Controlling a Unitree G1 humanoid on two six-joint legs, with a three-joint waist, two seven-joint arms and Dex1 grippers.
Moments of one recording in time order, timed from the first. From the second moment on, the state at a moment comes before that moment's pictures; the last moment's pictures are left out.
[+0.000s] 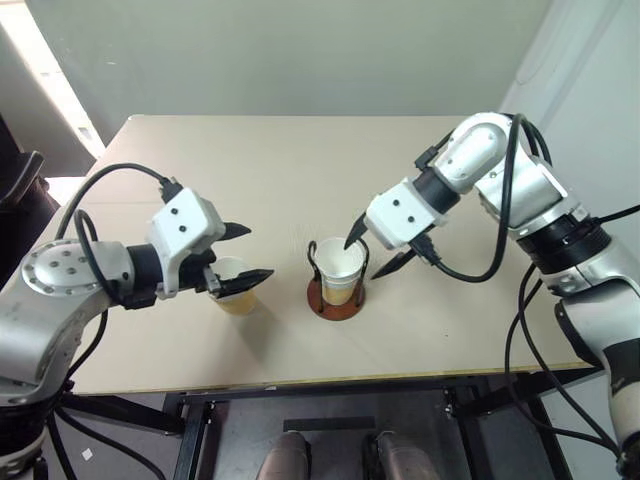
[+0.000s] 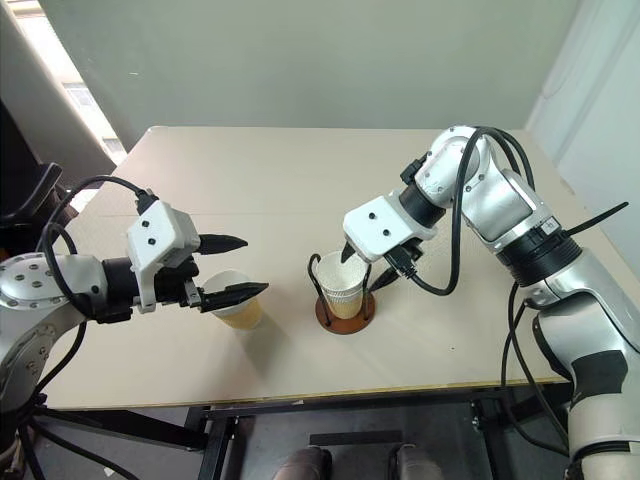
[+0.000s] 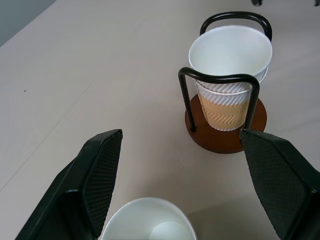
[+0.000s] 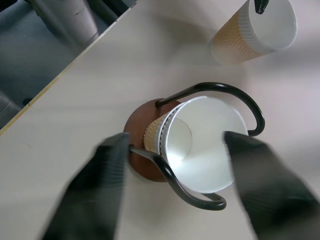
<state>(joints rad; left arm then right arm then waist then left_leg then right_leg) -0.33 1.03 0.23 -0.53 -0.56 0.79 -0.86 -1.30 -0.67 0.65 0.24 0.17 -0.05 1.61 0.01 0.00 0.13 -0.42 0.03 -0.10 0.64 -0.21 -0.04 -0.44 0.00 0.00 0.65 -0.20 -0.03</state>
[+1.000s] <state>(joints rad) -0.99 1.00 -0.33 0.52 -0.01 0.10 -1.56 -0.96 -0.48 0.24 -0.15 0.41 0.66 1.06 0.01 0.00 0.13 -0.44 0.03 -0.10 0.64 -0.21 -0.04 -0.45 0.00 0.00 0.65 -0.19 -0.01</state>
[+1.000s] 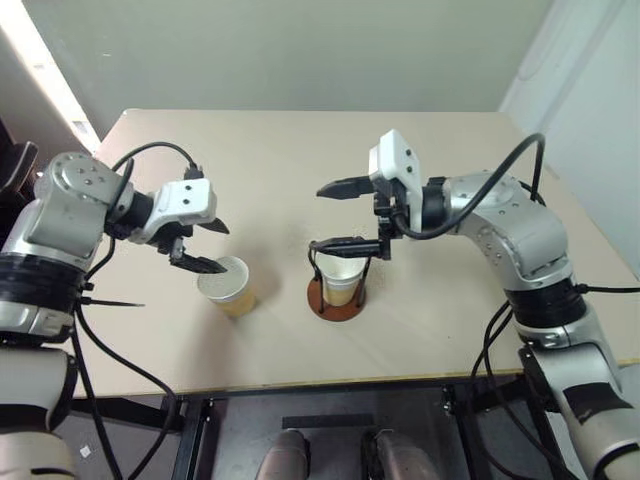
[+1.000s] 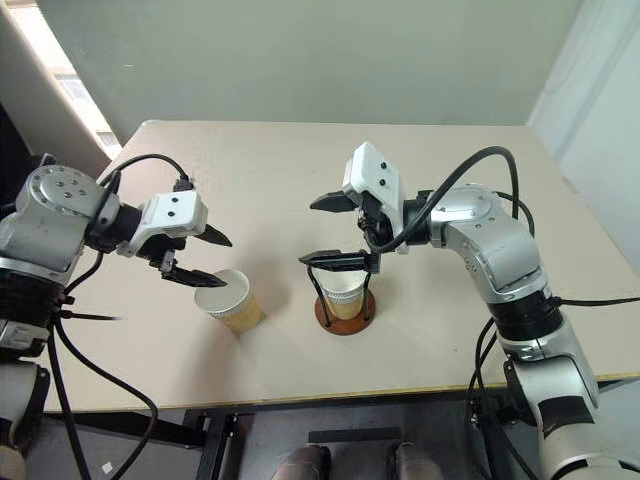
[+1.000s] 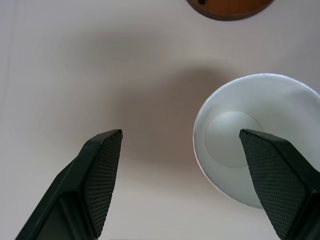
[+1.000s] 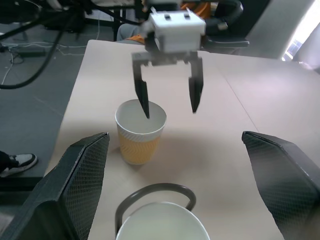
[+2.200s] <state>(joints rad) -1.42 0.91 -0.47 0.65 -0.39 -0.04 -1.57 -0.84 -0.83 -0.14 -0.32 0.72 0.88 1.08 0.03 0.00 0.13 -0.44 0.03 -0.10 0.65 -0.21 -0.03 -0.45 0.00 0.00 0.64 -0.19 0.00</state>
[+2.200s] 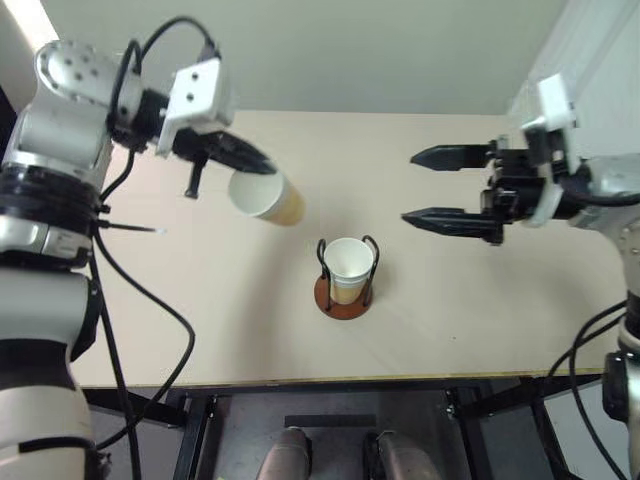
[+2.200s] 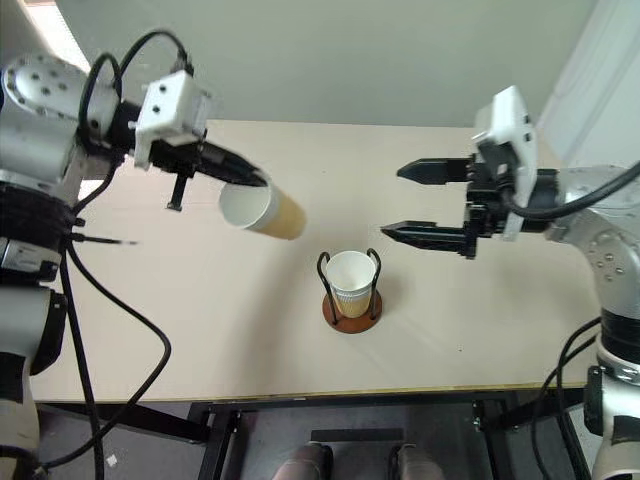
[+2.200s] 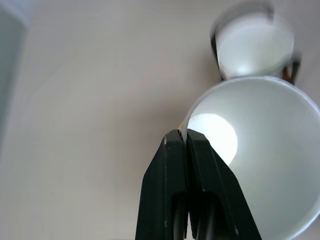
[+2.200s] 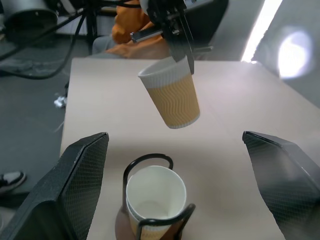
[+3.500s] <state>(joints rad) -1.52 0.60 -0.80 0.78 -0.43 -0.16 -1.57 -0.73 -0.87 -0.16 -0.40 0.75 0.84 0.96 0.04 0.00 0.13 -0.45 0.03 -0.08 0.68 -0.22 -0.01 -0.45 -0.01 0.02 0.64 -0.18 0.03</state>
